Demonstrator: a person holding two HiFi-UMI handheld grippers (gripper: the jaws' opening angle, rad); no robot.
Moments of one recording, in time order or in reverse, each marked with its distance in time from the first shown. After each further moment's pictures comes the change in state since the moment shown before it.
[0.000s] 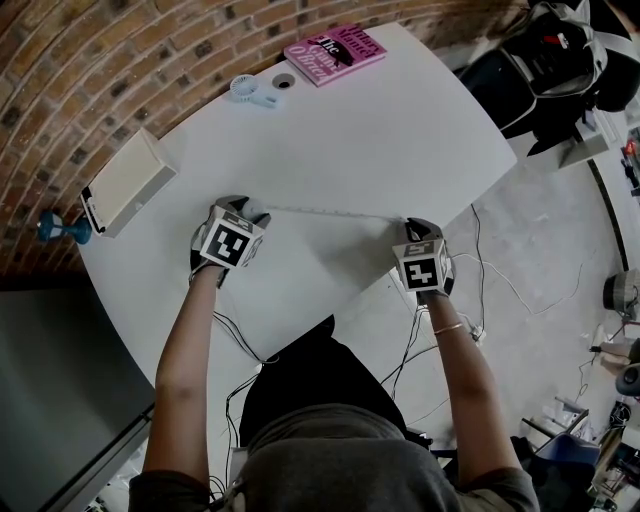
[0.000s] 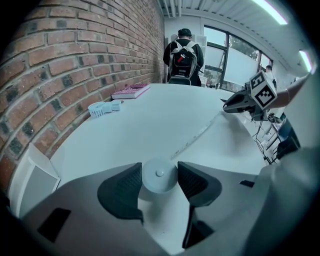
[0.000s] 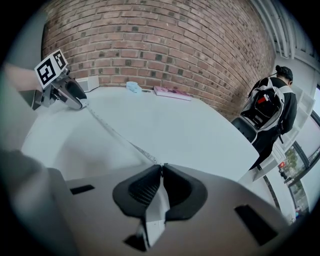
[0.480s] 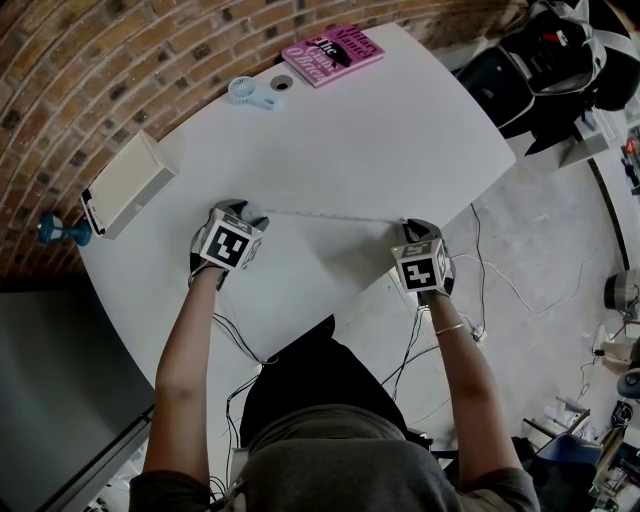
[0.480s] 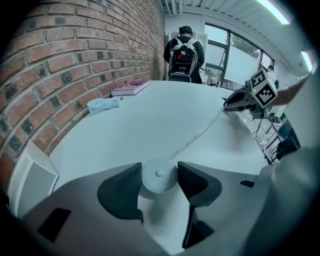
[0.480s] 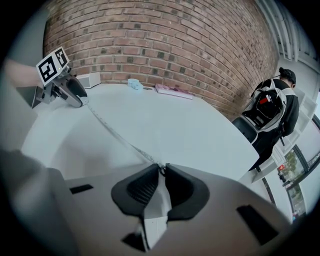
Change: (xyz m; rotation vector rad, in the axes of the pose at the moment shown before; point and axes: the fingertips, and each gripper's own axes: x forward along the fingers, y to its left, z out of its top) left arm 0.002 -0.003 -0.007 0.002 0.038 0.001; right arm 0.001 -0.001 -0.005 -0.025 0.019 0.004
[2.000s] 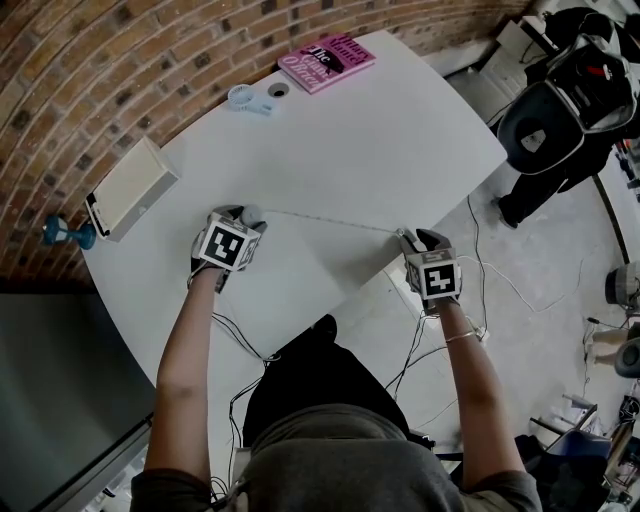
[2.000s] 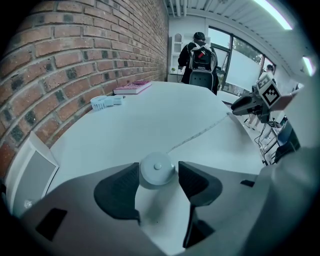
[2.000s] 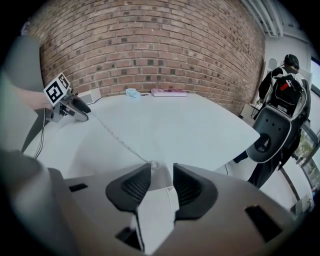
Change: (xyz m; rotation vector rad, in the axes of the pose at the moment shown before) left arm -0.006 -0.002 -0.011 -0.046 -0.019 -0.011; right arm -0.032 -0.003 -0.023 0.154 -0.055 0.088
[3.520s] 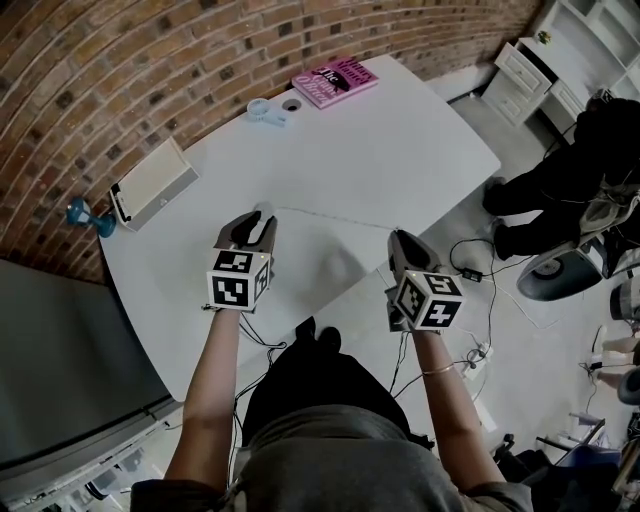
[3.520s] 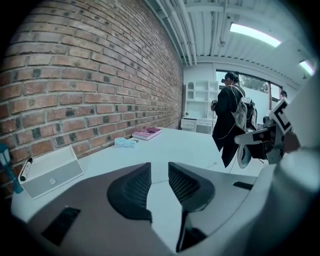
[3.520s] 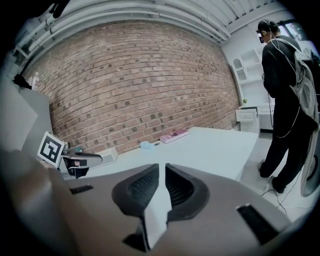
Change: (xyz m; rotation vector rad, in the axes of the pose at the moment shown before) left arm -0.128 -0.054 0.049 -0.176 -0.498 0.165; right arm -0.111 0.072 0.070 0.332 -0.465 0.117
